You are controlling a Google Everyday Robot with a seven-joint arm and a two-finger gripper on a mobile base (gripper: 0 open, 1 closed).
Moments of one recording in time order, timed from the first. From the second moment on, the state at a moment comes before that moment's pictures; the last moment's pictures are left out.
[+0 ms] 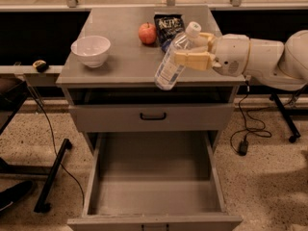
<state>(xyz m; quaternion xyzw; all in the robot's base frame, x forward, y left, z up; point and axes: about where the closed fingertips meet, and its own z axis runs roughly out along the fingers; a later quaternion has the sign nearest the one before) 0.591 -0.072 0.967 -0.46 0.55 0.38 0.59</state>
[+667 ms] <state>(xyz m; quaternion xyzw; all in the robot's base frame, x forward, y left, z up) 0.580 -0.071 0.891 -0.48 0.57 0.38 0.55</state>
